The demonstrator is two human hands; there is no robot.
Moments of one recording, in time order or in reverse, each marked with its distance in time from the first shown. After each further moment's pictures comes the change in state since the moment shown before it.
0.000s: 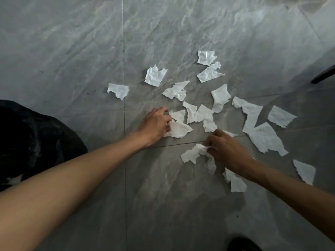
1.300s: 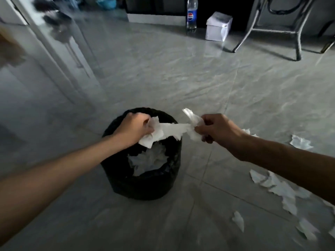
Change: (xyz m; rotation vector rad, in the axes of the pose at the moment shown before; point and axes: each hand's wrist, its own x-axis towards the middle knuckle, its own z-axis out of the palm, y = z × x) left_hand -0.259 -0.122 -0.231 -0.088 0.457 -0.666; right_hand 0.087 -0.333 -0.112 0.664 -0.196 -0.272
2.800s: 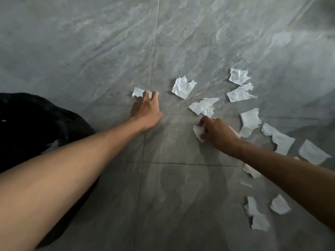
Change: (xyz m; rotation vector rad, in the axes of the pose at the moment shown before) left_hand 0.113 0.153 0.278 0.173 -0.363 0.157; right_hand -0.018 0.293 -0.100 -0.666 0.142 0.325
